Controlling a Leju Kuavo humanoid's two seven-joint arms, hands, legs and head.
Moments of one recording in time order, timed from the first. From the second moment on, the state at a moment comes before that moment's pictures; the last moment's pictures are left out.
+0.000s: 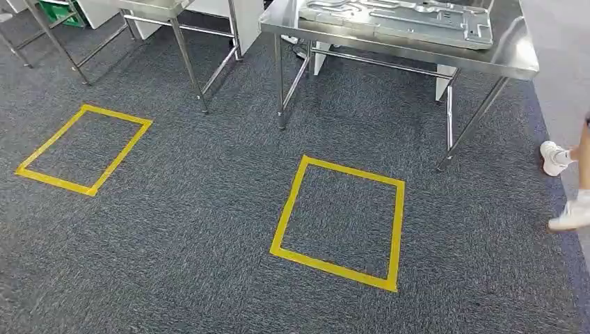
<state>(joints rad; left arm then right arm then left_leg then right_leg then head) -0.12 0.13 -1.23 -0.11 -0.09 0.10 -0.51 -0.08 0.10 -1.10 -0.20 1.15 -0.03 0.01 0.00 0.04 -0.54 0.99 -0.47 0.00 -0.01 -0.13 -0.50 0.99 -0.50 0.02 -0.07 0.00</state>
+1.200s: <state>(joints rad) -0.13 0.13 -1.23 -0.11 -0.09 0.10 -0.45 -0.07 0.10 -0.95 -0.20 1.33 -0.02 0.01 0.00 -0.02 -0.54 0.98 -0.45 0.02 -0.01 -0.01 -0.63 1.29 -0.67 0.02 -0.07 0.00</state>
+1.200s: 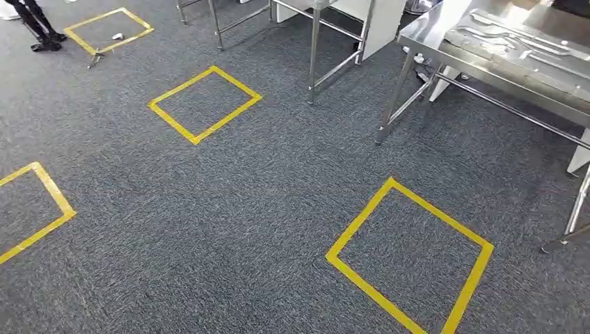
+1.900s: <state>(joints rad) -0.11 0.10 -1.32 -0.11 -0.09 0.16 -0.35 -0.06 0.05 -1.00 -0.20 1.24 -0.09 0.06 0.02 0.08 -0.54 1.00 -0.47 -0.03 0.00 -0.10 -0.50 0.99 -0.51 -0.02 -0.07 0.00</state>
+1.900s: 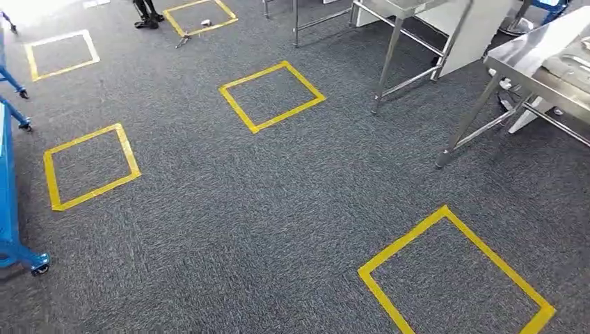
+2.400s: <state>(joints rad) -0.12 0.14 -1.35 -0.11 -0.09 0.17 -0.34 -0.06 0.07 -1.04 -0.20 1.22 -0.10 0.01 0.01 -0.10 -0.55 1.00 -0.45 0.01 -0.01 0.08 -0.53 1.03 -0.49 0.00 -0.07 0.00</state>
